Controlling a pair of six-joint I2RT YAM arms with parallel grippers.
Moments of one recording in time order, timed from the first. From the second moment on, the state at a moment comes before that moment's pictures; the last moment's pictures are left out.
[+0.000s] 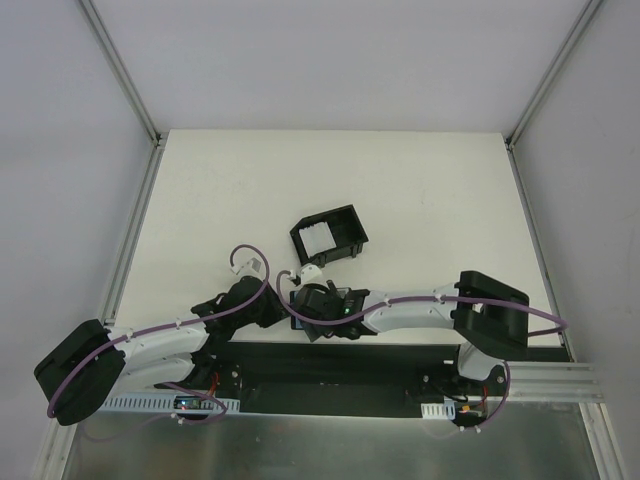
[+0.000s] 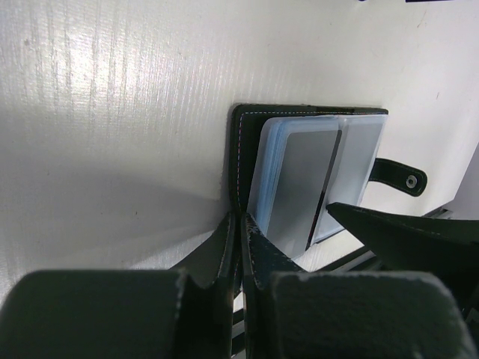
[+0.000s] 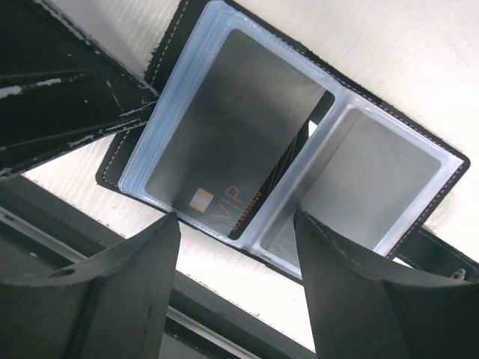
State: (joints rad) left arm -0.82 0.99 0.16 0.10 -0.03 -1.21; right arm 1.32 1.67 0.93 -0.32 0.35 0.58
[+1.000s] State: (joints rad) left arm -0.82 0.97 0.16 0.08 -0.03 -1.20; right arm 1.32 1.59 0.86 -0.28 0.40 0.63
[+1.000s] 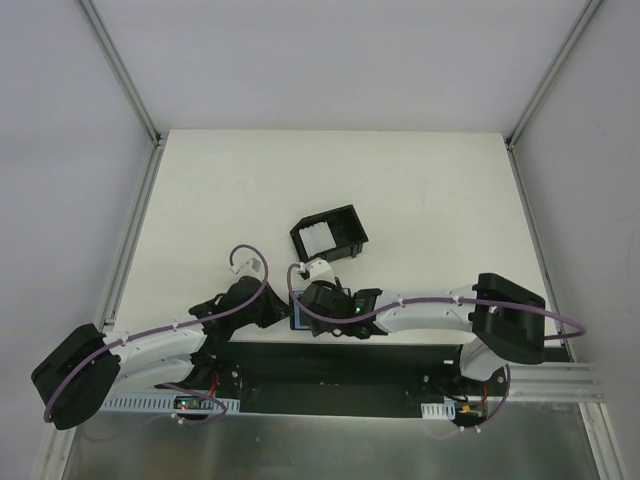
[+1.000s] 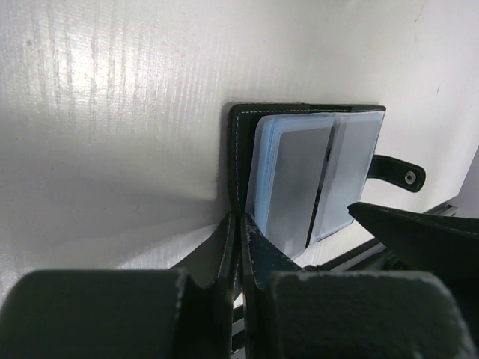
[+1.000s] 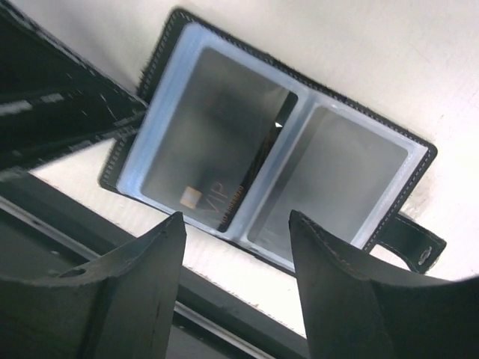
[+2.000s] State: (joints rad) left arm -0.82 0.86 0.22 0.03 0.00 -1.07; right arm 1.13 1.62 0.94 -0.23 0.07 0.77
